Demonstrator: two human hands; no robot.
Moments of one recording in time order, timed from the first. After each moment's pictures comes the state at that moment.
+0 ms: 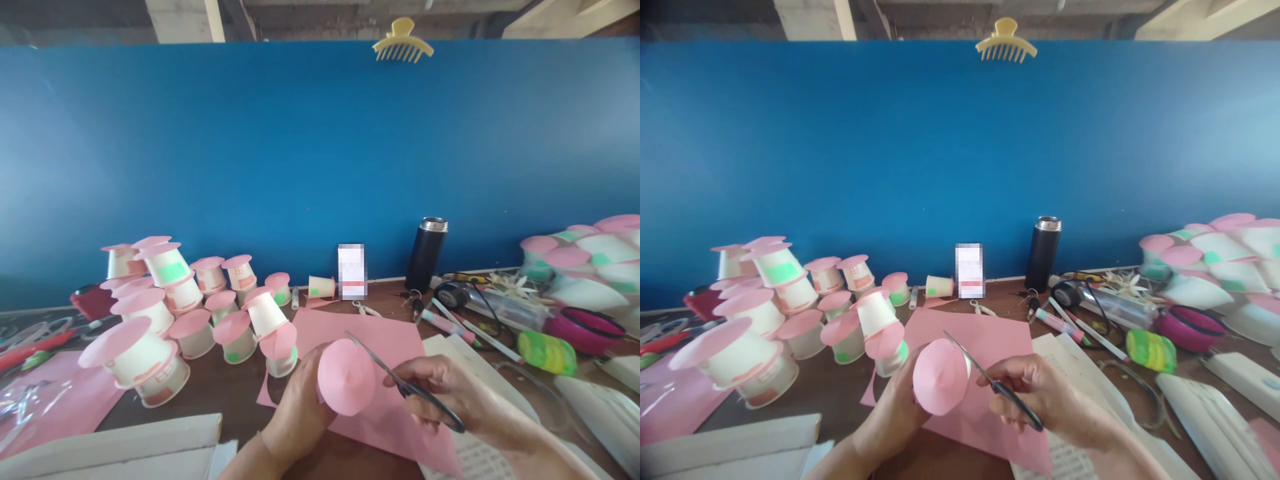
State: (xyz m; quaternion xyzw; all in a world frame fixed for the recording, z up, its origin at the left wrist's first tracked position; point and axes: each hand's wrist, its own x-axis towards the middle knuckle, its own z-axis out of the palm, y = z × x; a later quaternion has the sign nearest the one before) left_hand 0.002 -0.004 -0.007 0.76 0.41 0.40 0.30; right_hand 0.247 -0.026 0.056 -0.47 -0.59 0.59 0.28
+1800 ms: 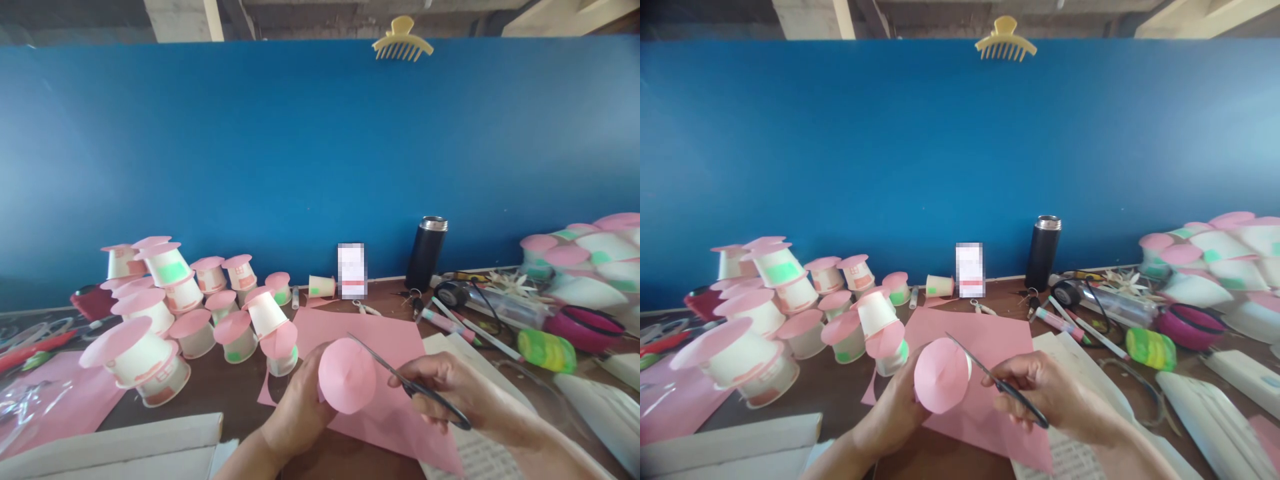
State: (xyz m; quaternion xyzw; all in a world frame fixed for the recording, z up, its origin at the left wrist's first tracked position) left_hand -0.002 -0.002 -0.009 0.77 0.40 0.40 0.30; right_hand 0.254 -0.025 0.051 -0.46 -0.57 0.62 0.28
